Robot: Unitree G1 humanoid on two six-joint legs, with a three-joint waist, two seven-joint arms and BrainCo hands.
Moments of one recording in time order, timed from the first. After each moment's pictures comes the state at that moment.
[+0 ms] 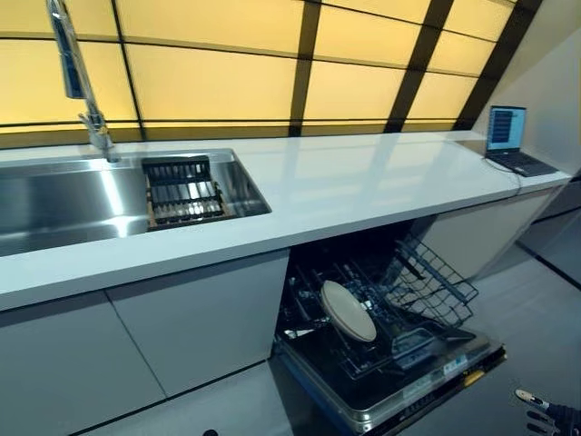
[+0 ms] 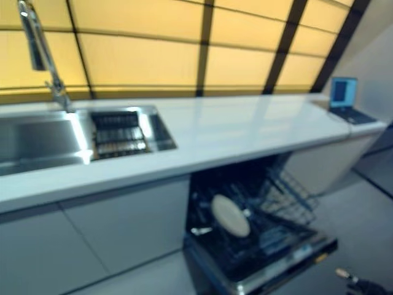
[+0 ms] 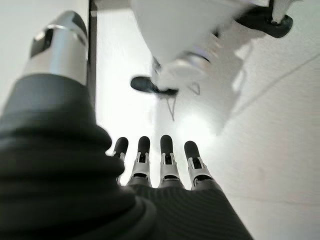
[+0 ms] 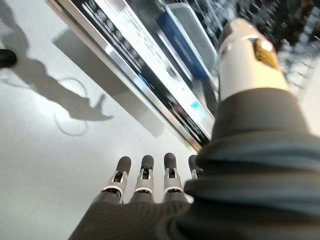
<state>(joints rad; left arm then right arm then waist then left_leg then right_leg) 0.05 0.35 0.01 1.34 -0.49 0.03 -0.05 -0.09 -0.83 -0.19 1.11 0.50 0.42 0.40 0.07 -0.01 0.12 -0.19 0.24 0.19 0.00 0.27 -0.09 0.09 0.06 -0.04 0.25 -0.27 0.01</state>
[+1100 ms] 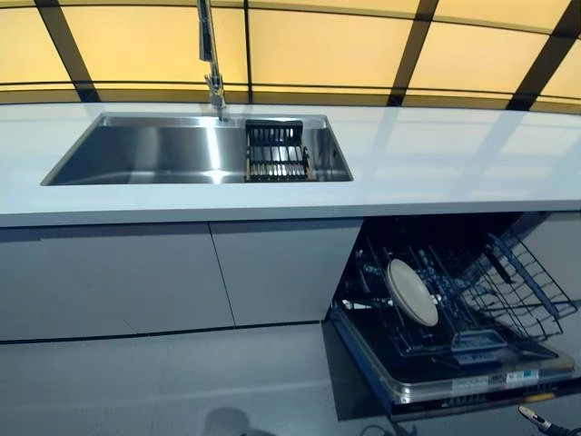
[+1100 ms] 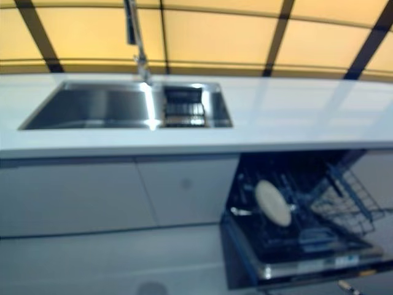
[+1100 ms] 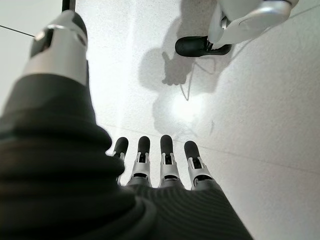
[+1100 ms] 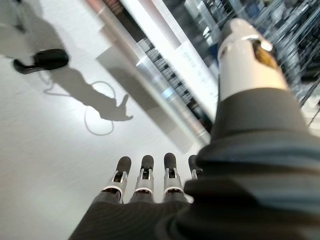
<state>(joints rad) -0.03 0.40 -0.04 1.33 -0.45 0.00 -0.06 -0.03 -0.76 -0.31 1.17 0.55 0.43 0.31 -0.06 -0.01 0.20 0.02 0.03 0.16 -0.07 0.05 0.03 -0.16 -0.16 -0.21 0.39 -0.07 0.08</state>
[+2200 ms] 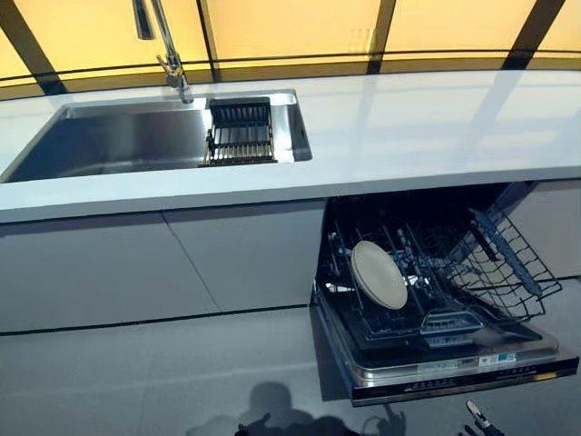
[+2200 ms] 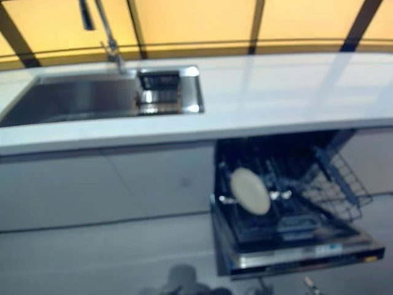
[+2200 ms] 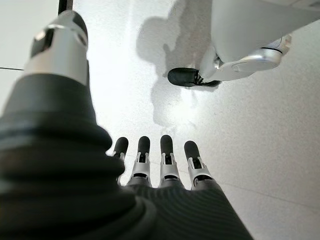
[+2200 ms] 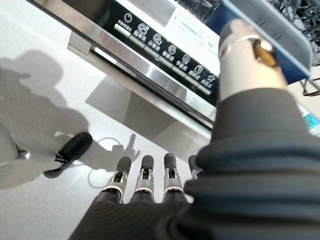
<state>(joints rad) -0.07 0.35 -0.07 1.27 -0.48 0.01 -0.05 -0.05 -0.48 -0.22 1.20 0.95 0.19 0.25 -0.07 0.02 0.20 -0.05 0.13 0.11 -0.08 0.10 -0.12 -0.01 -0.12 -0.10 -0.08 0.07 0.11</state>
